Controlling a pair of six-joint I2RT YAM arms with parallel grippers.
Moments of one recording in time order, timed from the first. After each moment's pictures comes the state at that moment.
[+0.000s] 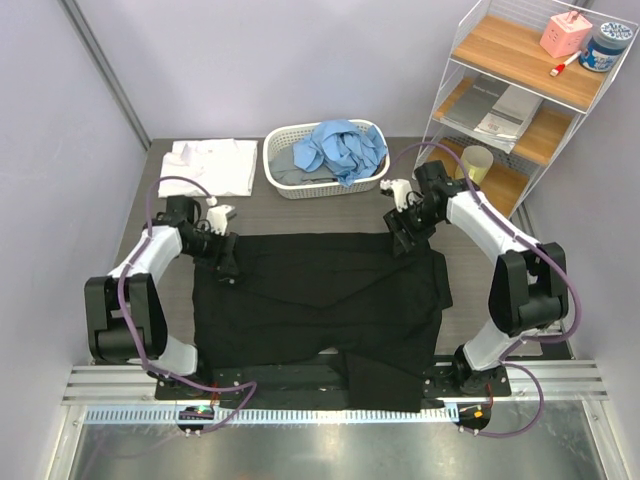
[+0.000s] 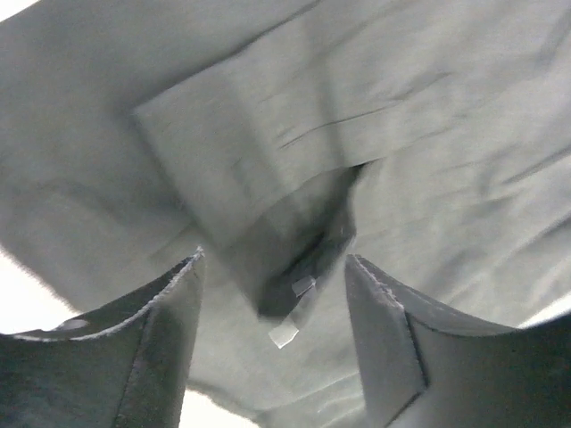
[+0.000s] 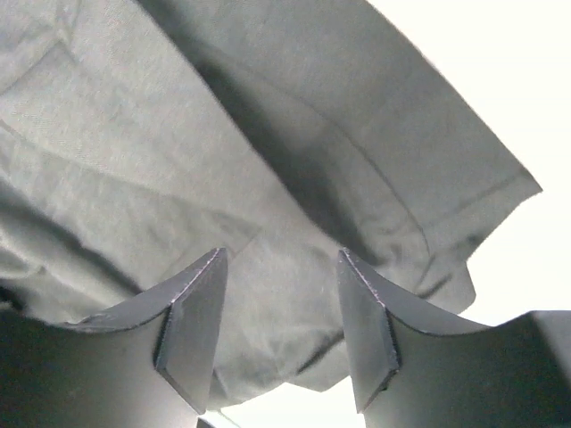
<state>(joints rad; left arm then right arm) 0.07 1.49 0.93 -0.70 0.50 0.39 0.23 1.65 1.26 -0.84 -0.36 -0.38</state>
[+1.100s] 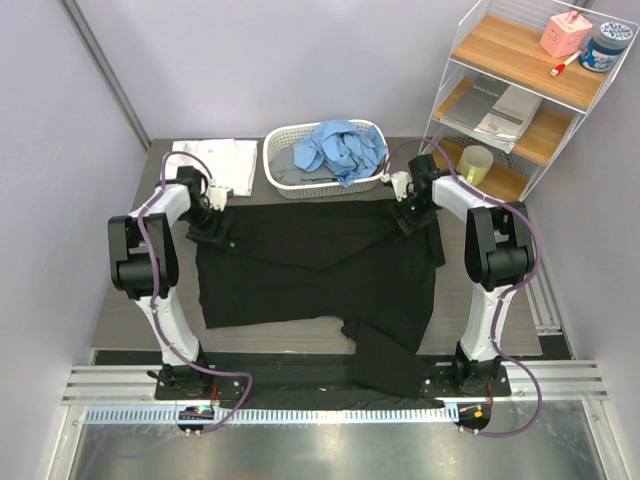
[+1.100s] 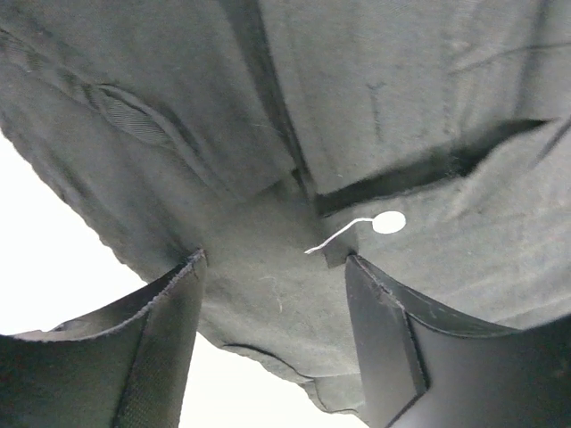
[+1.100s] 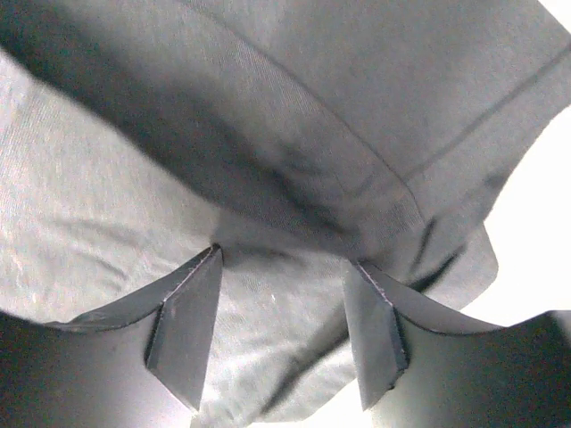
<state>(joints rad) 0.07 1.95 1.37 -0.82 0.21 0.39 0.17 2.00 1.43 -0.69 -0.12 -0.42</state>
